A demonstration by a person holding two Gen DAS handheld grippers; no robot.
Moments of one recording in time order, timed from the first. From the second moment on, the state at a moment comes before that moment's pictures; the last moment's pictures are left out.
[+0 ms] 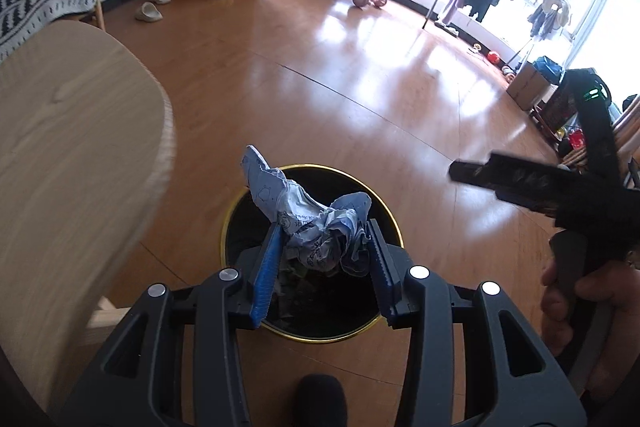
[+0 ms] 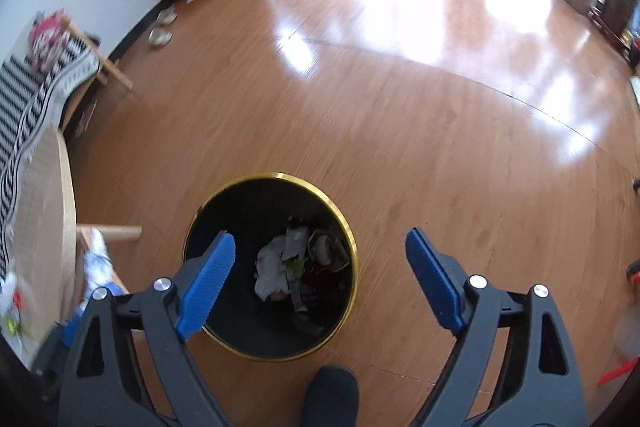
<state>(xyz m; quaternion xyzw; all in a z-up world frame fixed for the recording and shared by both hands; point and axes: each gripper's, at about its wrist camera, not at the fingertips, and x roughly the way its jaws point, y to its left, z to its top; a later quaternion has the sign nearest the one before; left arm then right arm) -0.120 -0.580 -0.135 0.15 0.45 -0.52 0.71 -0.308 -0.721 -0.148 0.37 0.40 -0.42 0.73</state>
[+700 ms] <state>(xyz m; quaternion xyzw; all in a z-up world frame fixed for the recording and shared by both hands) -0.084 -0.521 -0.085 0.14 0.39 -0.51 0.76 -0.256 -0.682 -0.109 0.32 0.38 -0.37 0.78</state>
